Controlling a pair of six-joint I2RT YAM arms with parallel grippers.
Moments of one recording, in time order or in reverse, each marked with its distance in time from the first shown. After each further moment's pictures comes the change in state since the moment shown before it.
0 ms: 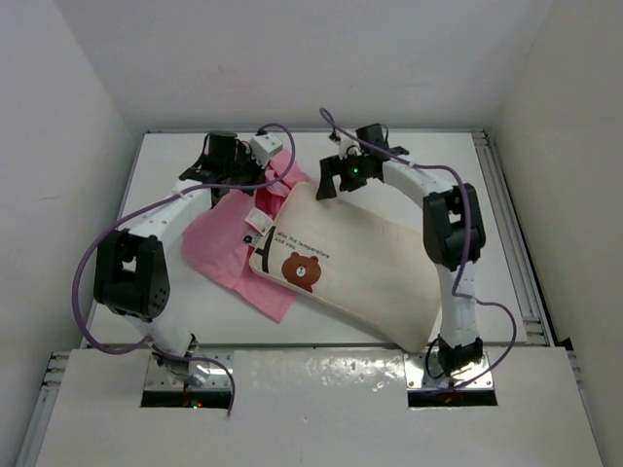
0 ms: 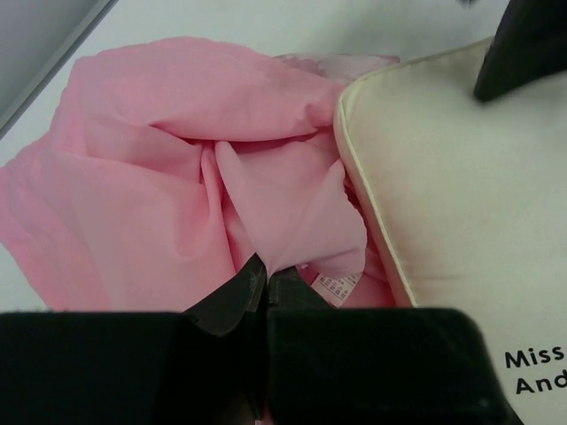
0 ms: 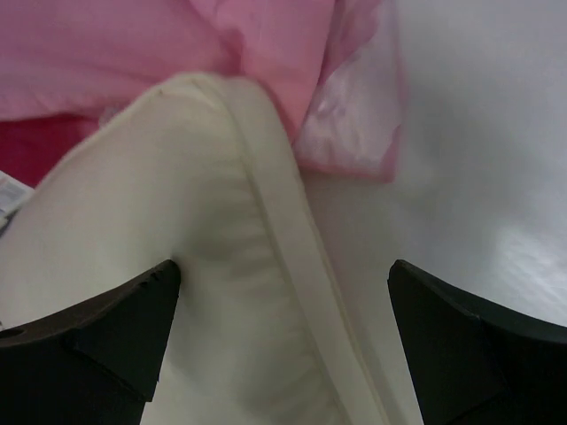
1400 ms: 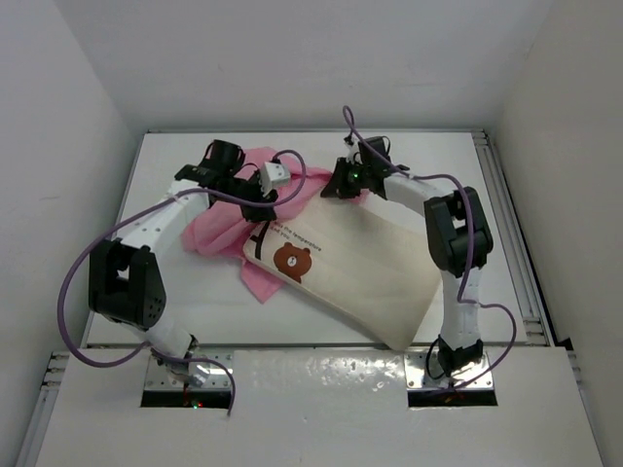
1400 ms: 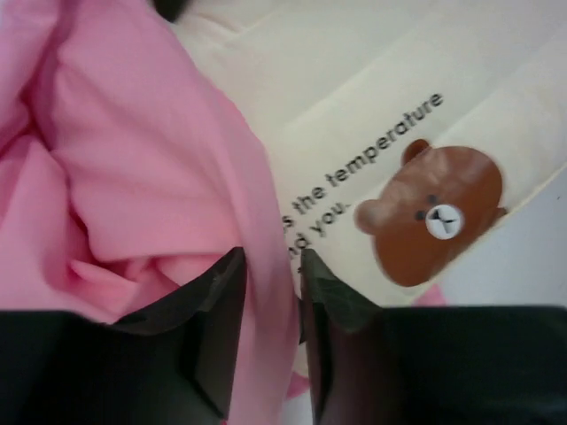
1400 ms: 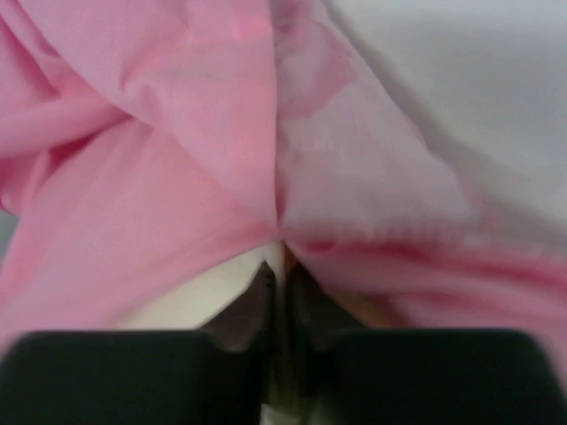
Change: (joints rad) left arm -0.014 -0.056 0.033 -0.443 0.361 0.324; right arm 0.024 -0.043 -0.251 0.281 -0.004 0.465
